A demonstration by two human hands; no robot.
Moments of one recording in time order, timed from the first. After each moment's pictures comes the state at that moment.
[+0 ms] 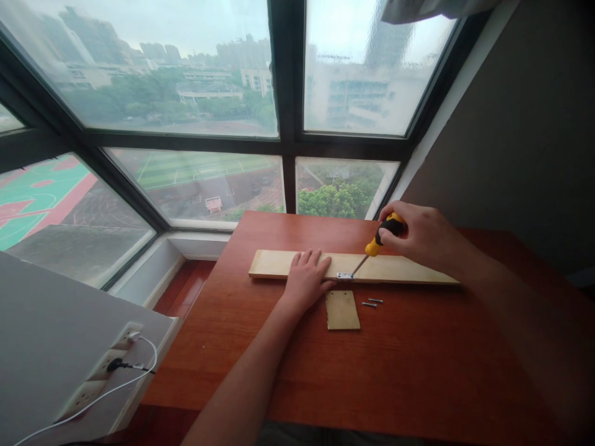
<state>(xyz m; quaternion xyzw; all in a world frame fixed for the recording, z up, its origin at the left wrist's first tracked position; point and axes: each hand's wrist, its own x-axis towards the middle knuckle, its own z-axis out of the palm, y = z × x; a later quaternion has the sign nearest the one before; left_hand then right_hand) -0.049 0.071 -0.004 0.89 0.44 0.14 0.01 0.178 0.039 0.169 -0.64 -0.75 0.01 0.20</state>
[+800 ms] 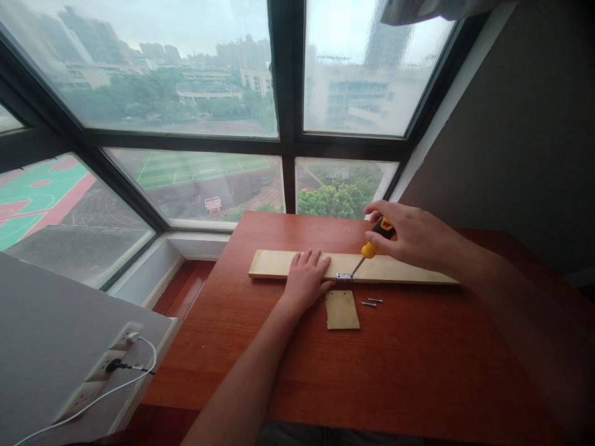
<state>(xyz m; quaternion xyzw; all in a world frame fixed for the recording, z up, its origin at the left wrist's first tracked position) -0.048 0.072 -0.003 0.89 0.44 0.15 0.03 0.168 0.041 0.176 -0.61 -0.79 -0.01 0.12</state>
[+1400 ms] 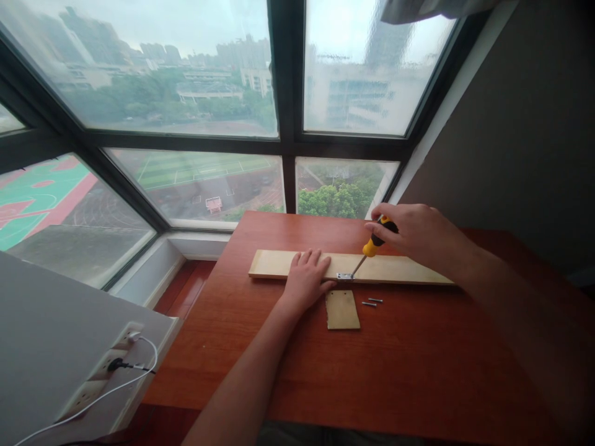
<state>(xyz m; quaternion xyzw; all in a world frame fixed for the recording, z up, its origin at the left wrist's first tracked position) -0.050 0.071 -0.002 0.89 0.44 0.14 0.02 0.169 0.045 0.175 -0.64 -0.76 -0.05 0.09</state>
